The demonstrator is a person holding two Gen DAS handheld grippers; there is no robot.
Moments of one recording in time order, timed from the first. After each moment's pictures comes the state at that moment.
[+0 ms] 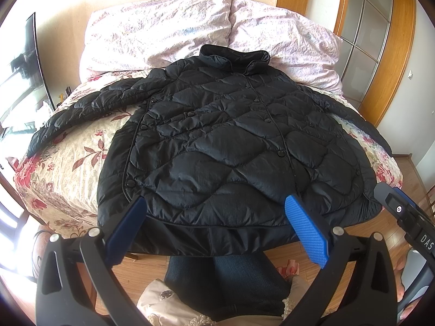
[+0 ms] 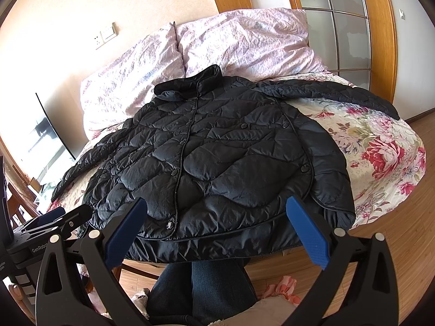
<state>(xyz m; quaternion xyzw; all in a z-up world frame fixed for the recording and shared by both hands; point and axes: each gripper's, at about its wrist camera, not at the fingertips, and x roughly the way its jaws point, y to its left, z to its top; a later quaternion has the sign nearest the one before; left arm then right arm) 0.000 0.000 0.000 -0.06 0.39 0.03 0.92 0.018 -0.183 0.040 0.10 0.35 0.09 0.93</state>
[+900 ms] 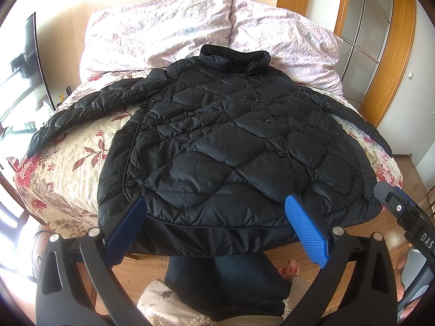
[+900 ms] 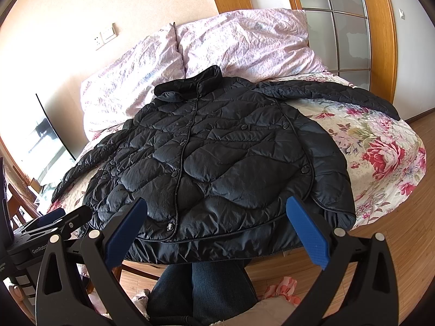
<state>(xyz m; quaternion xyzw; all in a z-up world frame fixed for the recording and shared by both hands) -0.001 0.000 0.000 -0.06 0.39 0.03 0.92 0.020 -0.184 0.040 0.10 0.35 0.09 0.93</state>
